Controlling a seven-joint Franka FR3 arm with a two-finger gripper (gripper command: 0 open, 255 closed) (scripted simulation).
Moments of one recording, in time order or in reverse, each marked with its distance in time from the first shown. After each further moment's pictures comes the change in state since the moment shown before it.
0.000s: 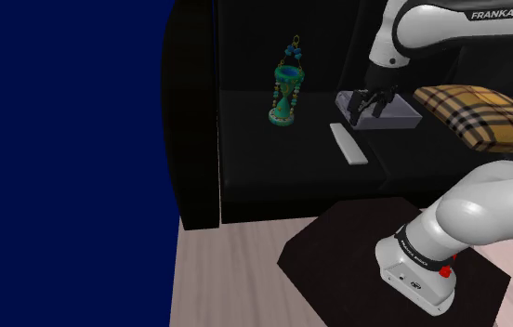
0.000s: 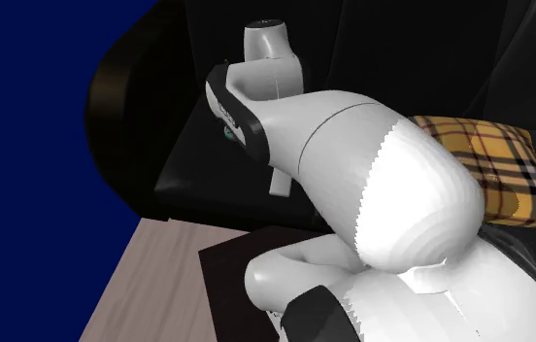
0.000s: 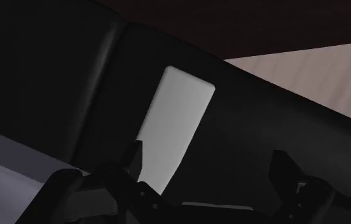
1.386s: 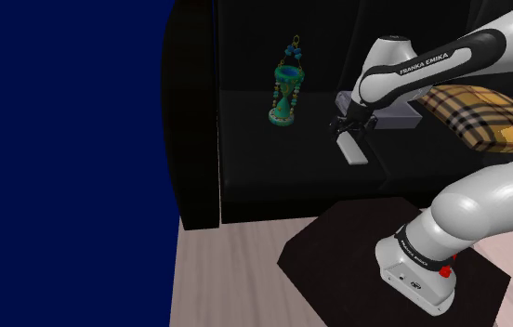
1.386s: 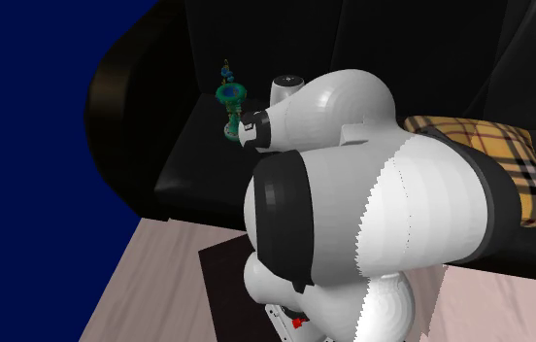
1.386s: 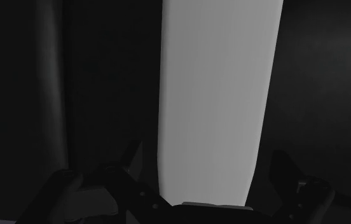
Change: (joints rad) arm -0.126 0.317 -0.042 -0.160 -0.012 0.557 0.210
